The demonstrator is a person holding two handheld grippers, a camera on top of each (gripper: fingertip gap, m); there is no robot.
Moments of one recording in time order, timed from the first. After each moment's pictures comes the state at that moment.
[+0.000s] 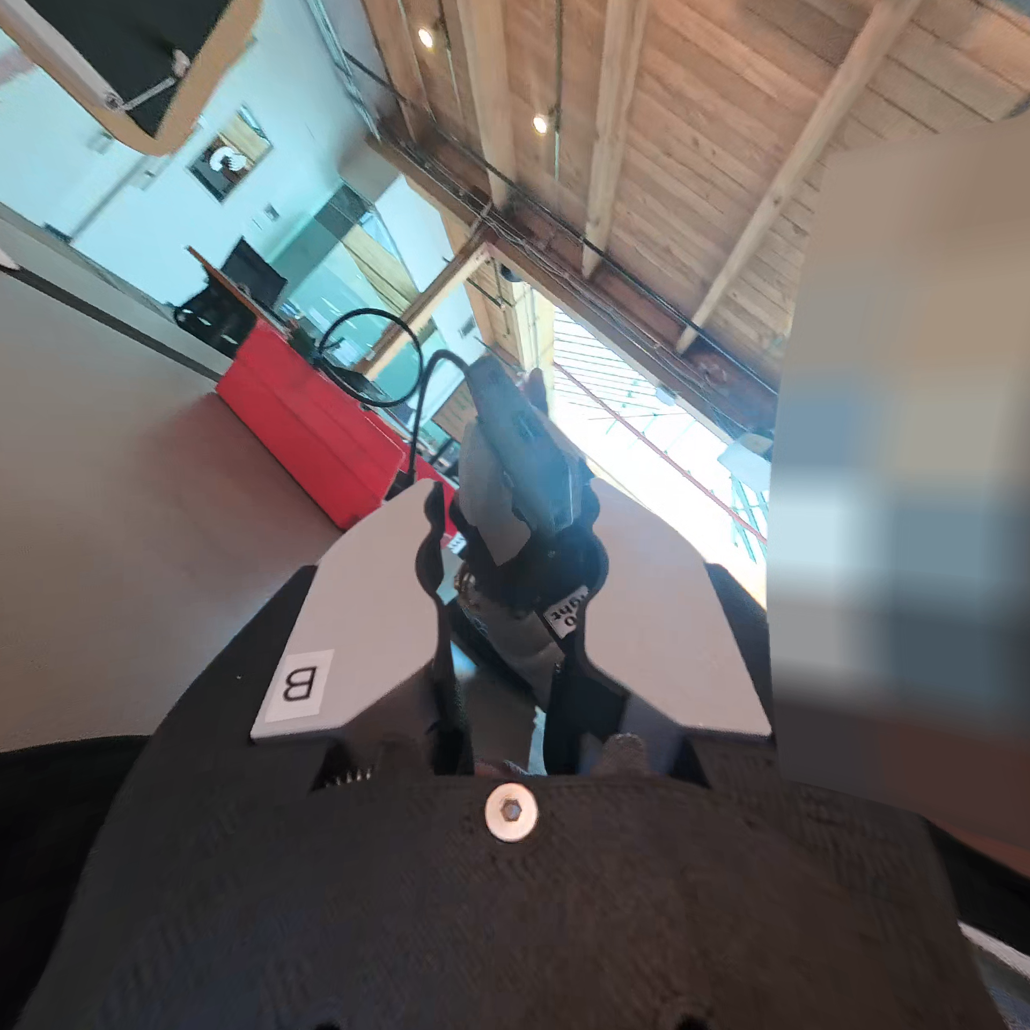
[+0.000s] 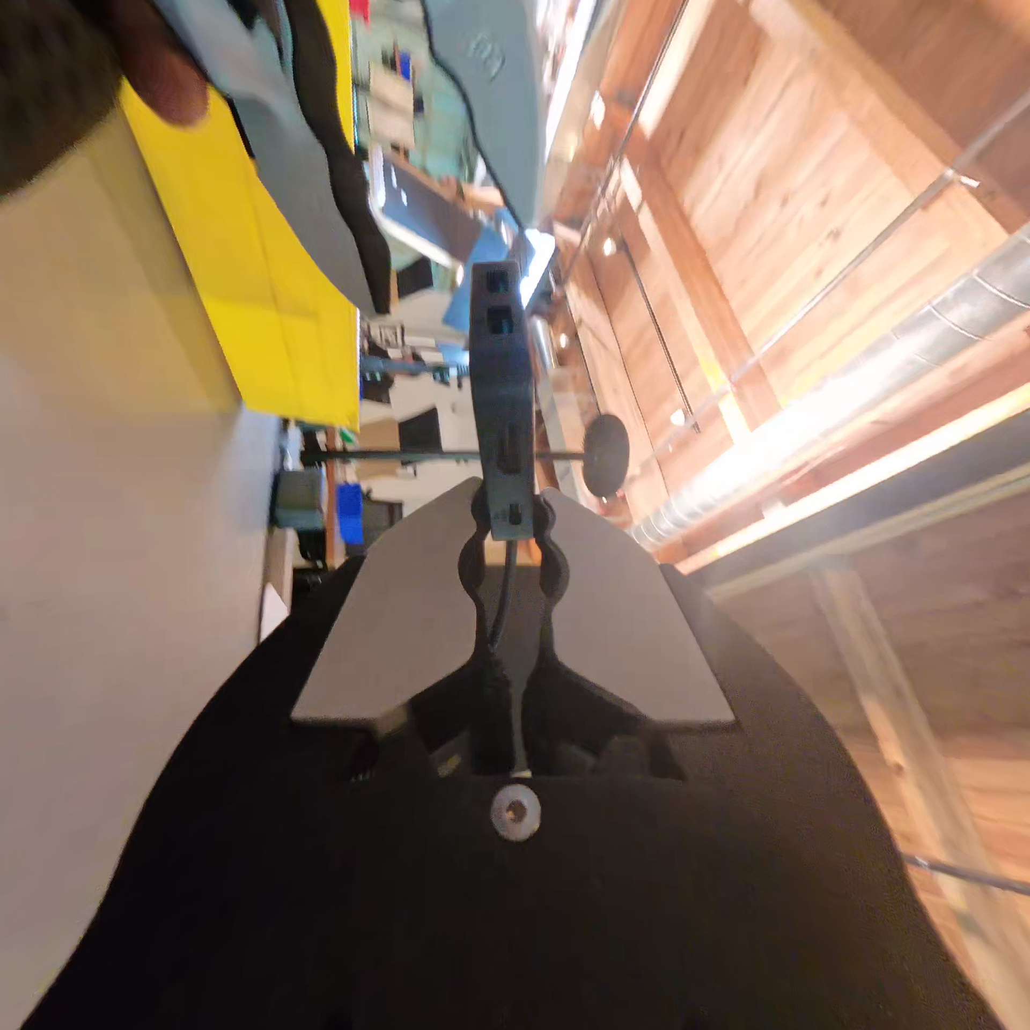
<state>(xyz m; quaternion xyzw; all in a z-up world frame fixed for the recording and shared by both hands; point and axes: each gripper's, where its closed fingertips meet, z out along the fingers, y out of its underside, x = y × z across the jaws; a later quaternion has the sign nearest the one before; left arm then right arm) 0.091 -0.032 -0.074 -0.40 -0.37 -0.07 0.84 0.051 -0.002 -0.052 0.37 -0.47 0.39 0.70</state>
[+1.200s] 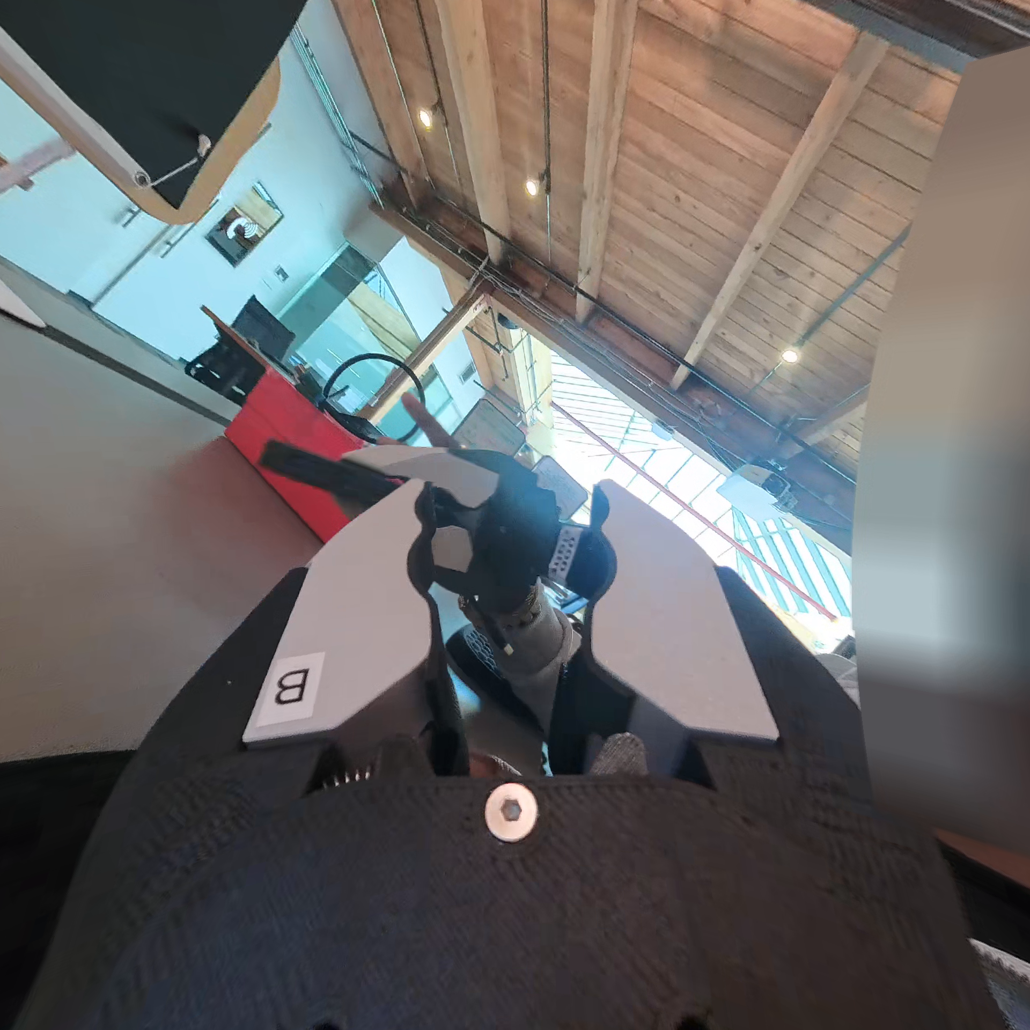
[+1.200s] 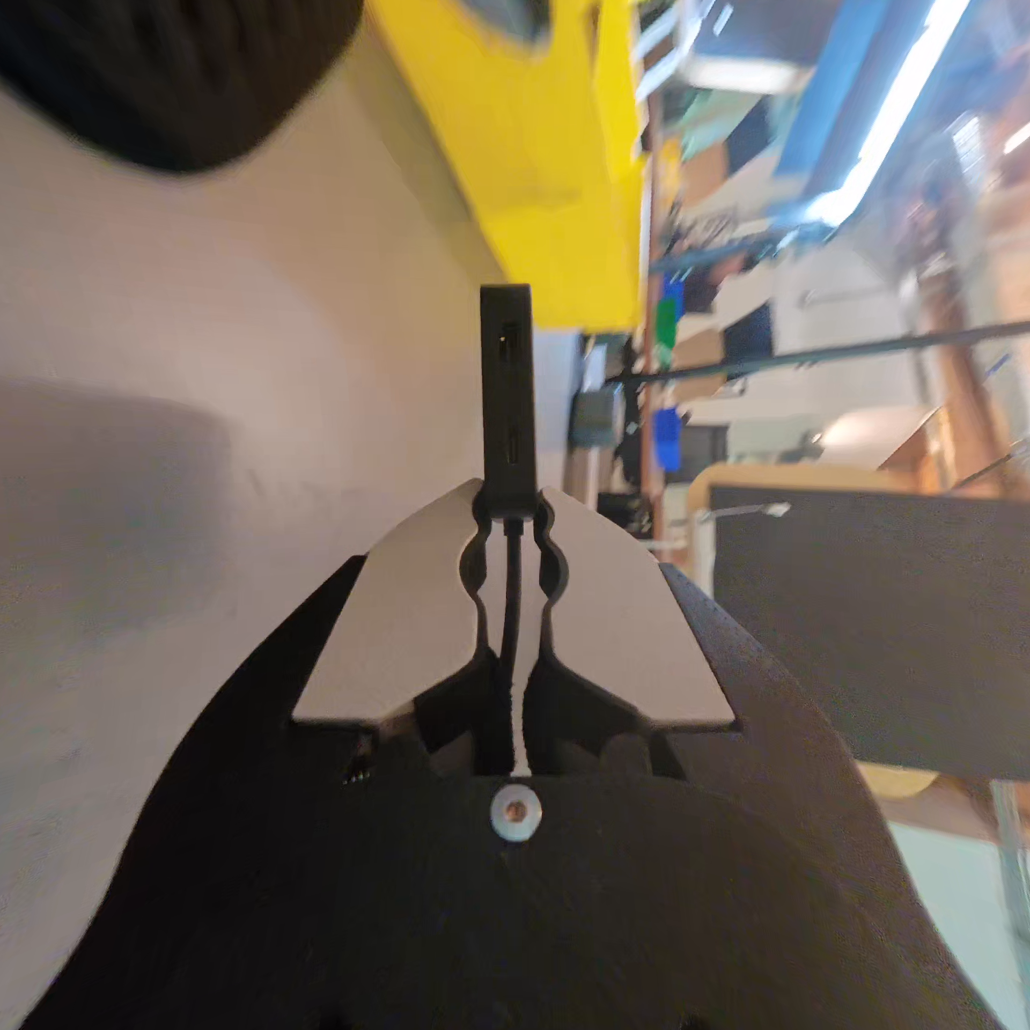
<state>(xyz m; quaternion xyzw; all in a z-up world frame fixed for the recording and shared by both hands) 0.091 -0.040 -0.070 -0.36 -0.36 -0.04 0.86 -0.005 0.005 -0.118 0.32 -0.74 0.36 0.48</state>
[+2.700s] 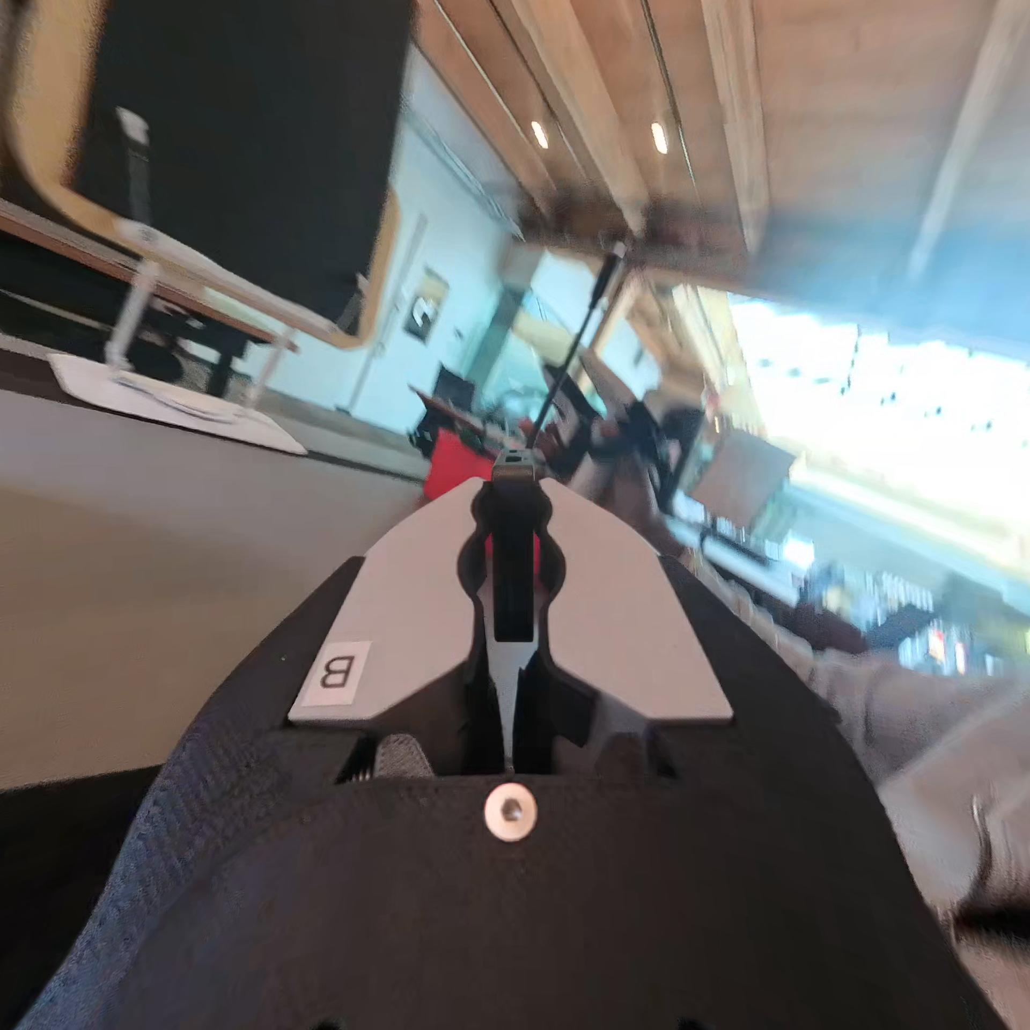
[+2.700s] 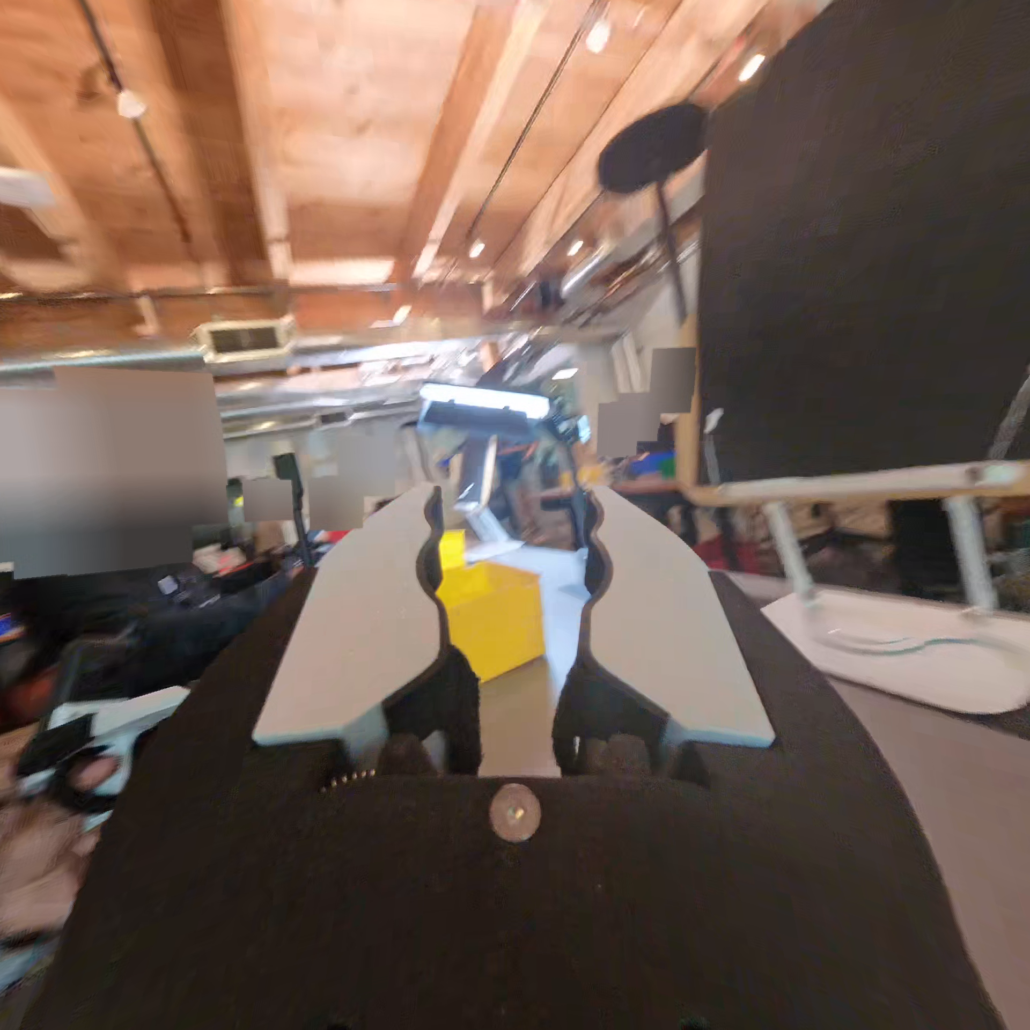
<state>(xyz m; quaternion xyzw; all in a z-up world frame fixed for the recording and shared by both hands) 0.084 -0.066 -0.065 -0.43 -0.39 0.19 0.79 -0.078 0.088 0.018 -0.18 -0.50 0.84 0.07</state>
